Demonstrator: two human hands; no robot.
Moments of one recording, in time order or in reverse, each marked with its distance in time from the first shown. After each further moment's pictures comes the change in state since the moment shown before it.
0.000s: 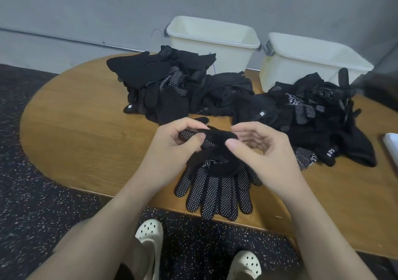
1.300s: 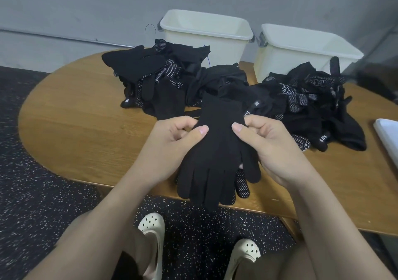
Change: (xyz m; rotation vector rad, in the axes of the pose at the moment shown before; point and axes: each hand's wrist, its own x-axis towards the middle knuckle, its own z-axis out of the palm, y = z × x) left_hand -0.018 0.008 -0.001 -0.046 -0.101 -0.082; right_hand -0.007 -0.004 -0.010 0.326 -0.147 0.223
